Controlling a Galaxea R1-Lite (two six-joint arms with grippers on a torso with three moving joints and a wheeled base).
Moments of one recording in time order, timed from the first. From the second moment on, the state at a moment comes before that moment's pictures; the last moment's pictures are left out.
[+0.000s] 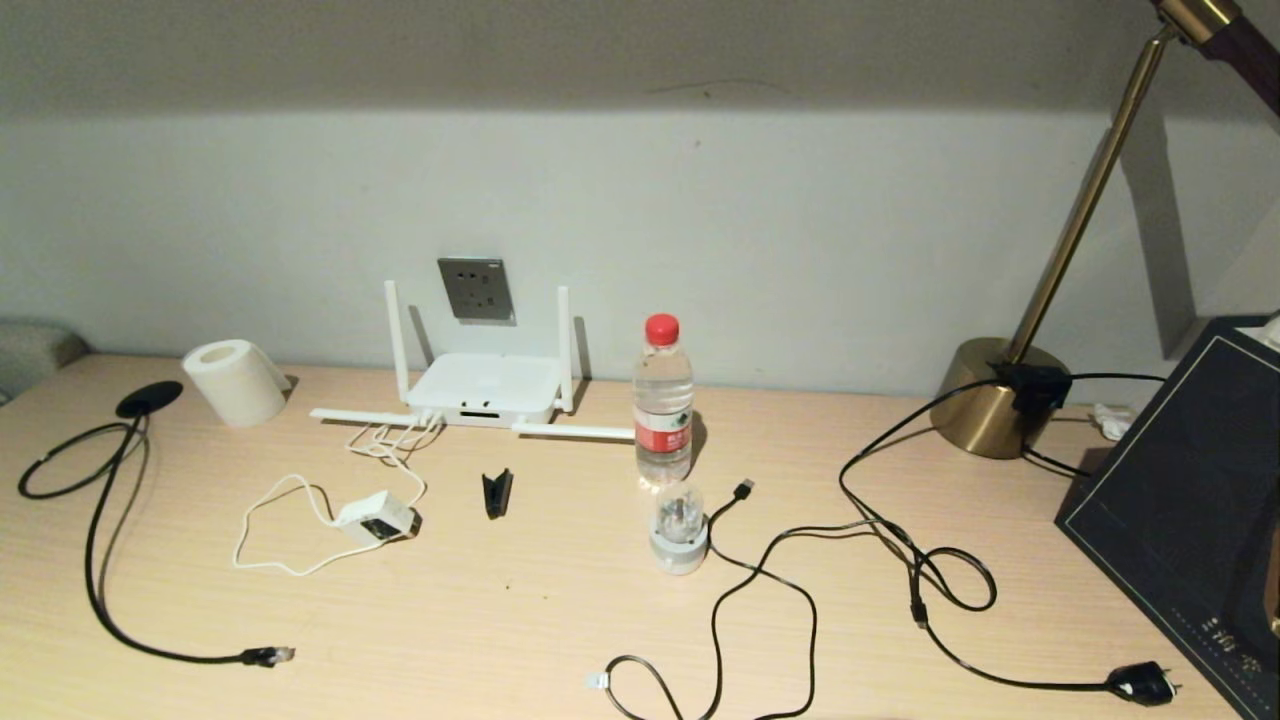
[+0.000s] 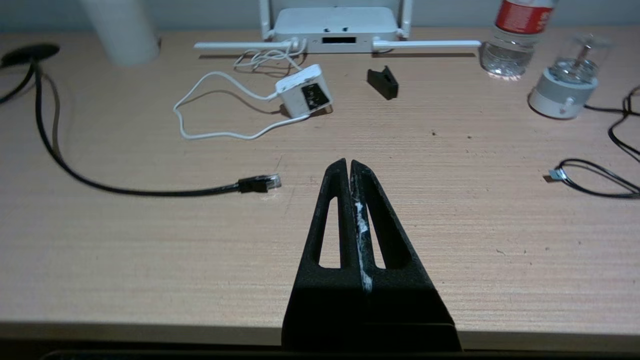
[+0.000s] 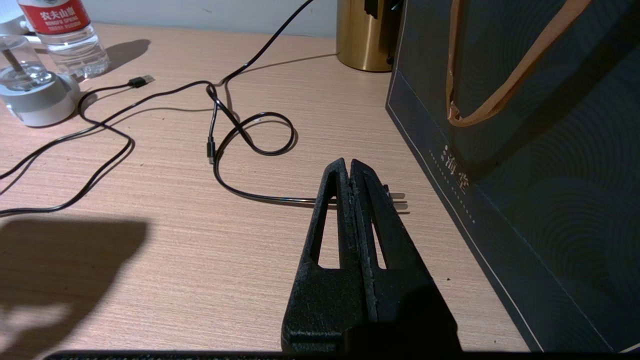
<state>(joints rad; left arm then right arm) 0.00 0.00 0.00 -0.05 -0.01 0.01 0.00 0.00 0.00 -0.03 0.01 0.00</state>
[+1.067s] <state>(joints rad) -0.38 1.03 -0.86 0.16 -0.52 0.39 0.00 0.00 0.00 -0.03 0.01 0.00</state>
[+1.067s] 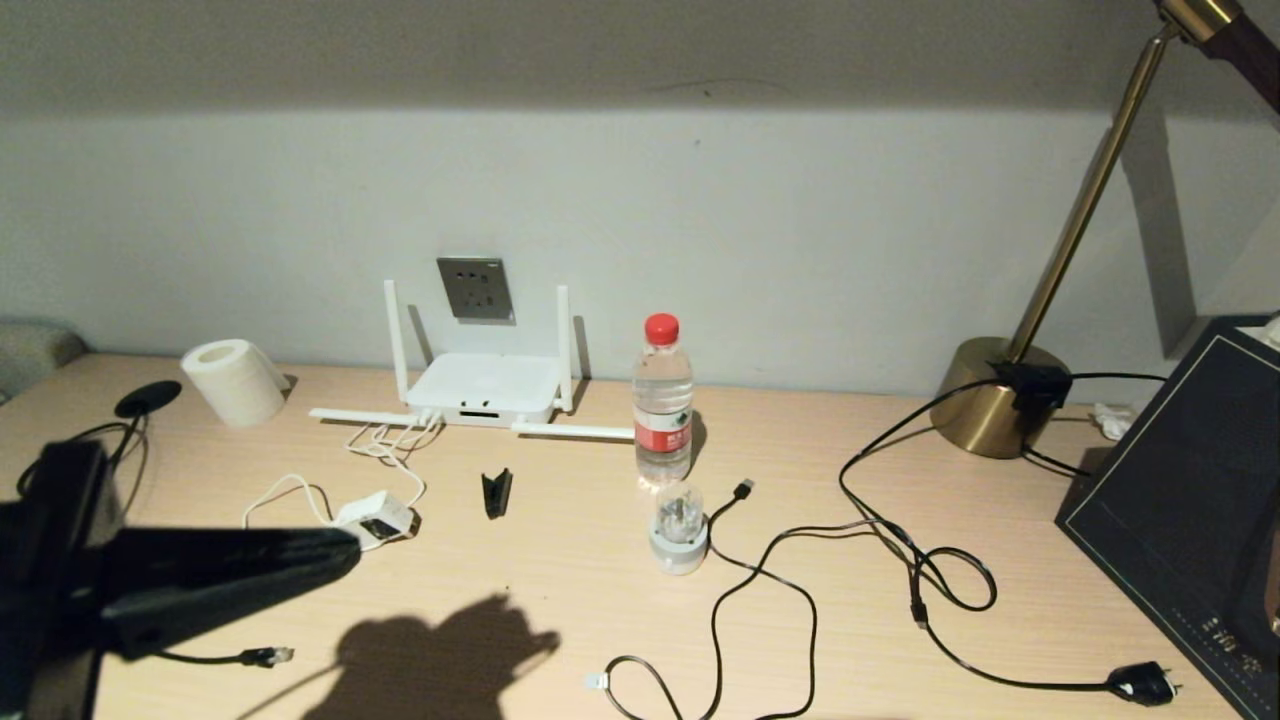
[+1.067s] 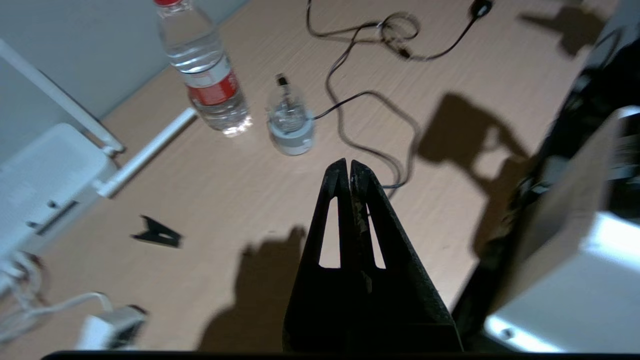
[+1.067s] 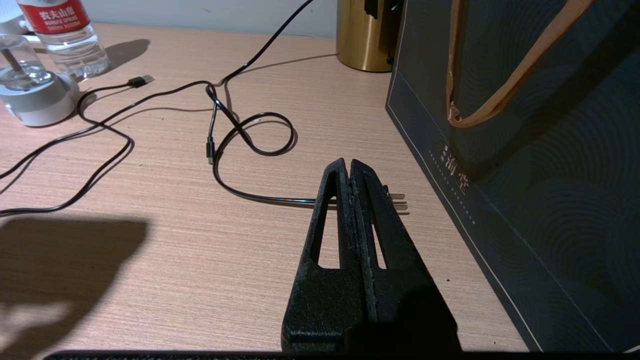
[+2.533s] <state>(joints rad) -0.01 1.97 -1.74 1.00 -0.51 1.64 0.00 0.00 0.00 -0.03 0.01 0.00</state>
